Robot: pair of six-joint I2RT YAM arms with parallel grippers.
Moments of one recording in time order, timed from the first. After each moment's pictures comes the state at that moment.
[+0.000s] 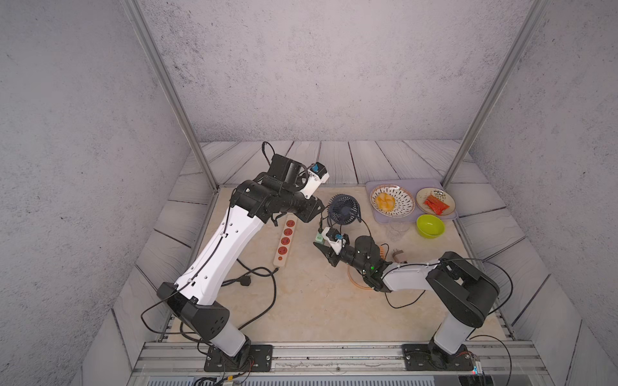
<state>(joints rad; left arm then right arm) -0.58 1.57 1.92 -1.09 0.25 0.15 0.80 1.71 0.72 0.88 -0.20 -0.19</state>
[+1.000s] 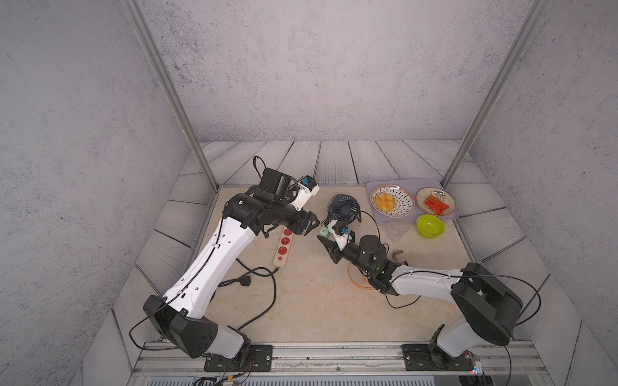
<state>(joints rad) -0.53 1.45 1.67 -1.03 0.33 0.12 0.84 1.55 0.73 0.76 -0.05 -0.09</state>
